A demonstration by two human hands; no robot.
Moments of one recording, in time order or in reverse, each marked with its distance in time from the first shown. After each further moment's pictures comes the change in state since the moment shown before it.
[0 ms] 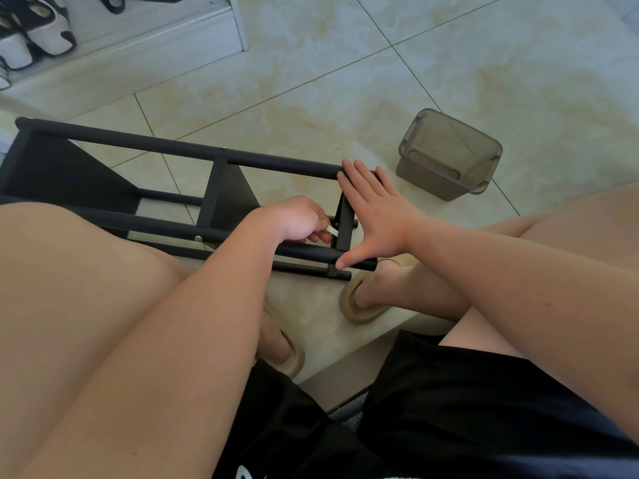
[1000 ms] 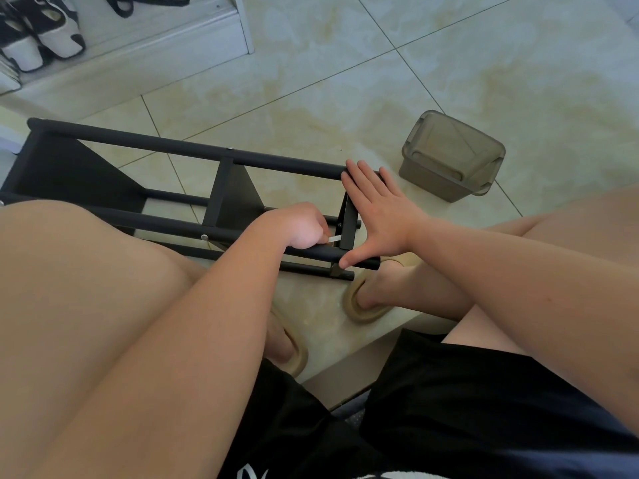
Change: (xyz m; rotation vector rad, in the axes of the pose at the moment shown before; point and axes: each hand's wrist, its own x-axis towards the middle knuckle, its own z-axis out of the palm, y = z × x) left_hand -0.006 -0.001 0.001 0.457 -0.031 0.025; right_hand 0.000 0.000 -0.001 0.005 0.001 -0.003
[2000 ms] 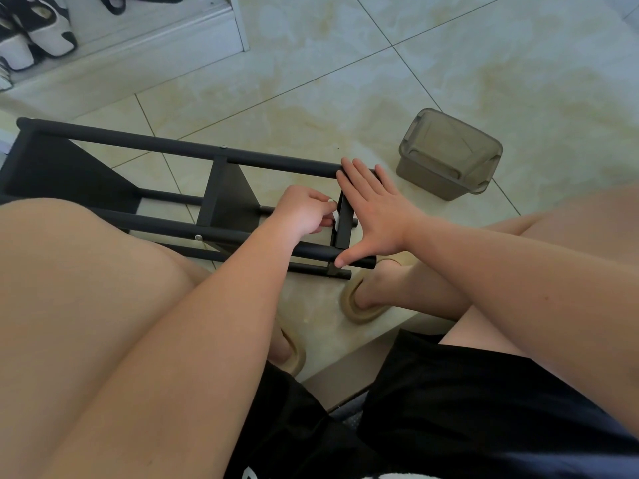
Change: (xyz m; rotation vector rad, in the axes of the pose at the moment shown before) left_hand 0.021 0.007 0.011 -0.908 0.362 -0.074; right_hand 0.004 0.001 0.003 -0.008 0.017 0.001
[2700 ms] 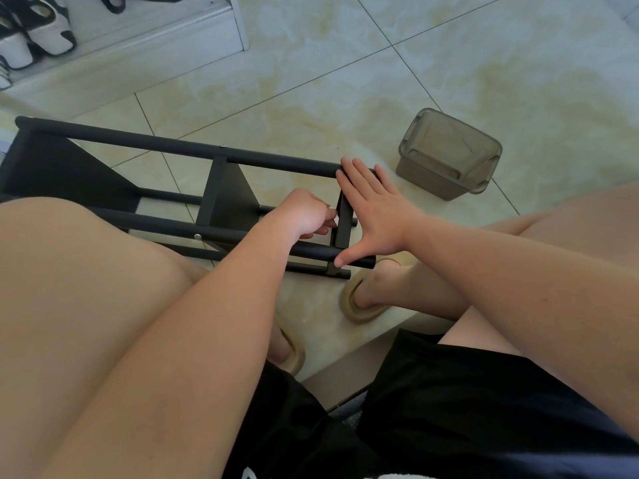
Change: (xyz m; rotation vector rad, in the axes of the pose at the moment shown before) left_hand -0.007 0.011 0.002 0.190 -0.065 -0.104; right_hand 0.000 0.001 0.000 0.003 0.014 -0.007
